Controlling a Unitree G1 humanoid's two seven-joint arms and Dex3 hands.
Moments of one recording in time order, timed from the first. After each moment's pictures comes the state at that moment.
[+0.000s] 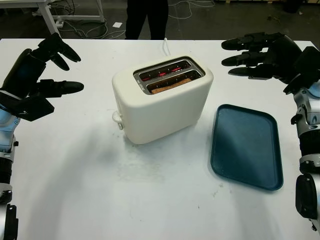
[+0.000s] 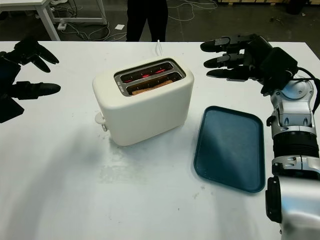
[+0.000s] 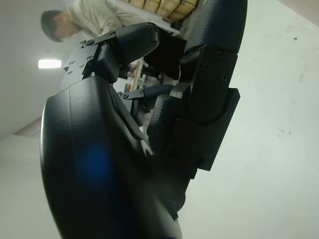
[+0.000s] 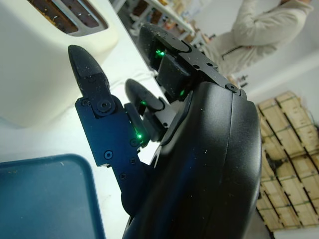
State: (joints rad) left arm -0.53 0.72 0.13 0.47 0.13 -0.58 -0.27; right arm -0.79 -0.58 -0.12 0.63 0.10 -0.19 0.65
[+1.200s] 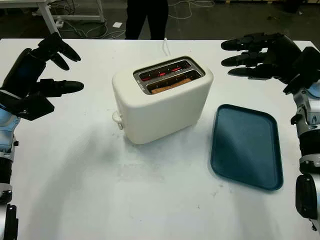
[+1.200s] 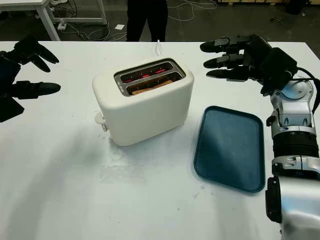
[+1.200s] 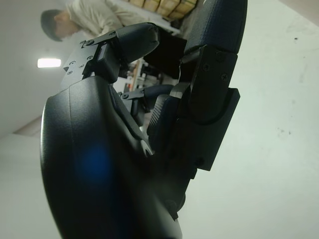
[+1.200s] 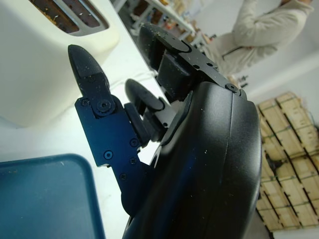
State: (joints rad) left arm -0.53 0.72 0.13 0.46 0.13 -0.57 -0.27; right arm -0.79 -0.58 -0.12 0.63 0.10 -0.19 0.65
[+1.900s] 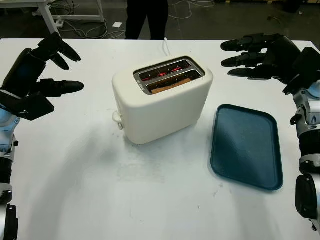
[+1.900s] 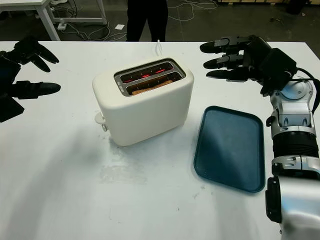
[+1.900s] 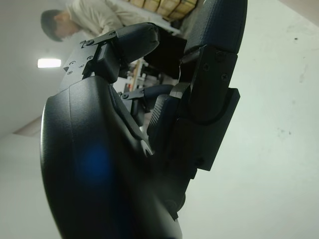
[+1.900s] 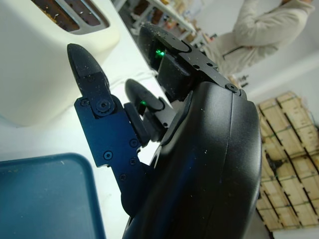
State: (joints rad) left arm -0.53 0.72 0.13 0.46 0.13 -0.57 -0.27; right arm -0.79 -0.58 -0.12 0.64 0.10 -0.19 0.64
